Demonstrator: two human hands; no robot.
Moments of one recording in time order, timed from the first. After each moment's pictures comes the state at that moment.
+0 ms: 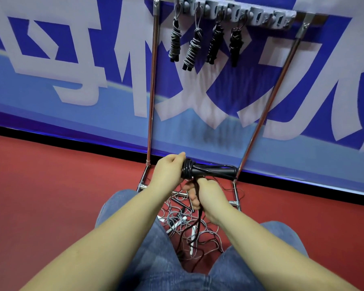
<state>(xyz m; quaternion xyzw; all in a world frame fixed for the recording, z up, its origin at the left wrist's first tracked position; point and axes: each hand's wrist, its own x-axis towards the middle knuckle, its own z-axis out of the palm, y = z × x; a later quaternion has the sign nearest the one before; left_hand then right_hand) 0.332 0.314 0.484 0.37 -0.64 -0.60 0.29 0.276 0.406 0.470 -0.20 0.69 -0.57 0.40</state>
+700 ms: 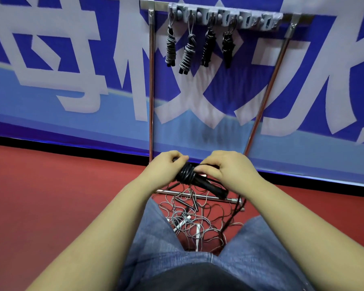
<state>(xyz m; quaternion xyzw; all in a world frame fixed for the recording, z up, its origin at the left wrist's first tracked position) 0.367 0.314 0.511 0.30 -0.84 -0.42 0.19 0.248 0.448 0.539 -0.56 0.81 -0.15 -0.02</state>
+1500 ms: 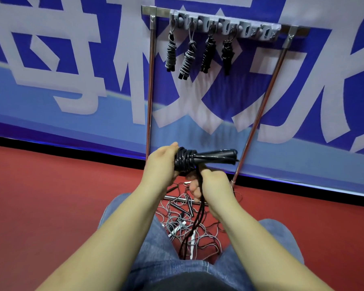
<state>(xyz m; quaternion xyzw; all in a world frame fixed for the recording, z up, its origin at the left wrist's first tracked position) 0.364 0.336 0.530 0.33 -0.64 -0.61 0.35 0.297 0.426 0.518 -0.21 0.68 -0.63 0.31</state>
